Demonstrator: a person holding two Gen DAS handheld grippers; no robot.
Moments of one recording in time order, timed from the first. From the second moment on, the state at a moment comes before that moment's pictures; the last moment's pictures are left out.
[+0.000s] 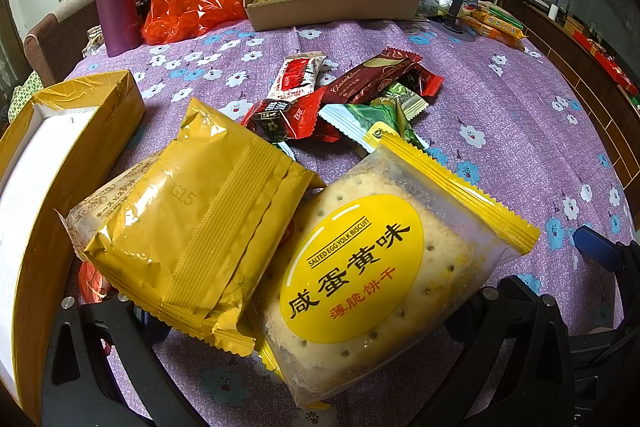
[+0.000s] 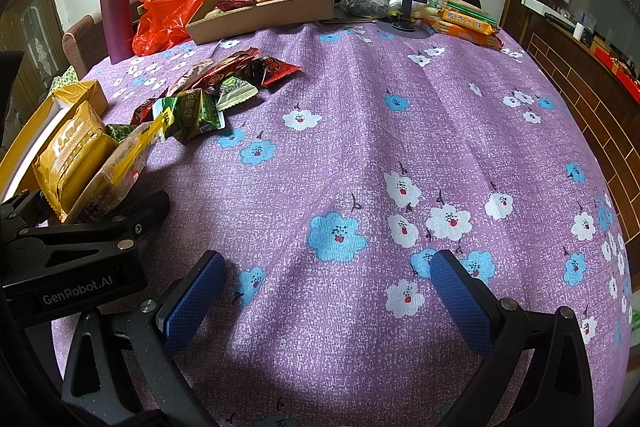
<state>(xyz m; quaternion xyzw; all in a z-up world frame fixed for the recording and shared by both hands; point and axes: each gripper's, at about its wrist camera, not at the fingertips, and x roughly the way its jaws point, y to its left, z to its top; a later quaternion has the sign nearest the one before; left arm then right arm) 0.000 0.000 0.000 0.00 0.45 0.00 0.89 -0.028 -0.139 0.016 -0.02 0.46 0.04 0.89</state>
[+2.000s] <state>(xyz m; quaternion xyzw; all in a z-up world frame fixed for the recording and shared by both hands) -0.165 0.075 0.169 -0.01 0.22 -0.05 0.97 -0.030 -0.143 0.019 -0.02 0.47 0.06 0.88</state>
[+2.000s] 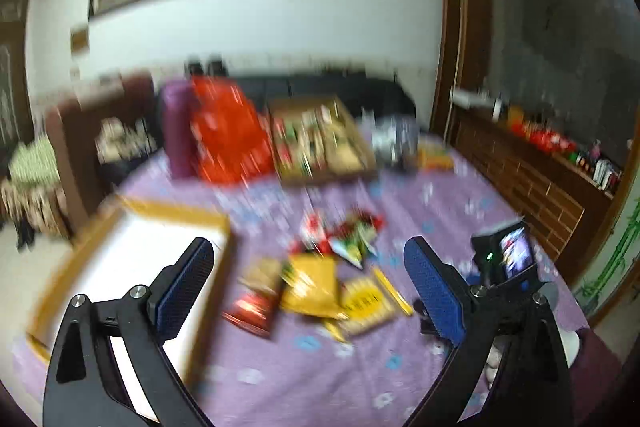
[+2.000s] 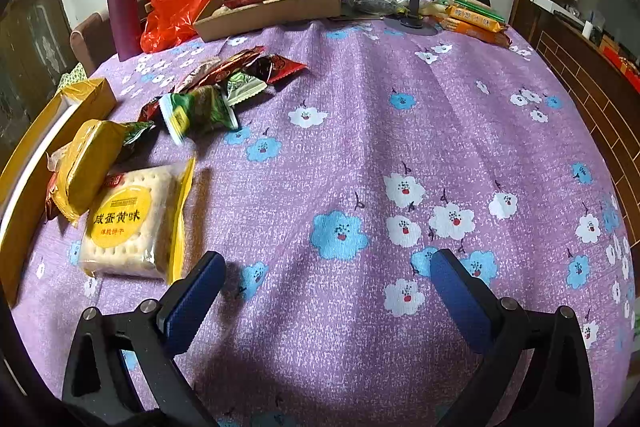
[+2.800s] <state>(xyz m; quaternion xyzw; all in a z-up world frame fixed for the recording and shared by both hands) -0.157 0.135 0.218 -0.02 0.20 -0.05 0.98 -0.047 -0.088 0.115 0.02 0.43 0.19 0.89</state>
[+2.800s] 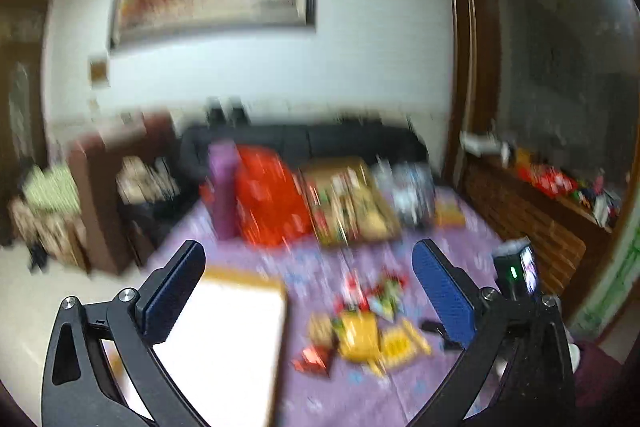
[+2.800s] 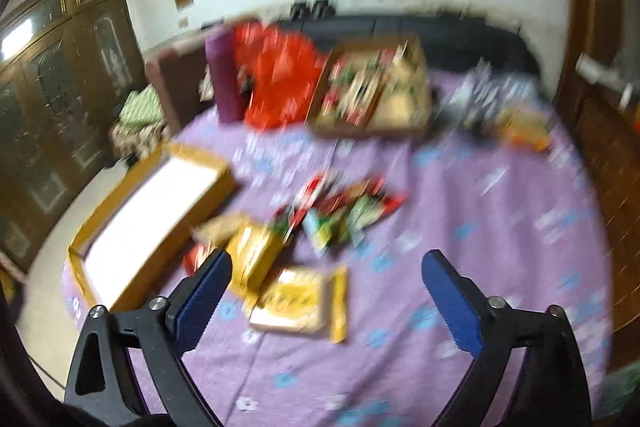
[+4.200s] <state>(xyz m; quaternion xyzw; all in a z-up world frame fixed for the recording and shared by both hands) -0.110 0.156 0.105 -0.15 0.33 -0.09 0.93 -0.057 -0.117 0.063 0.10 0.43 0.21 0.87</state>
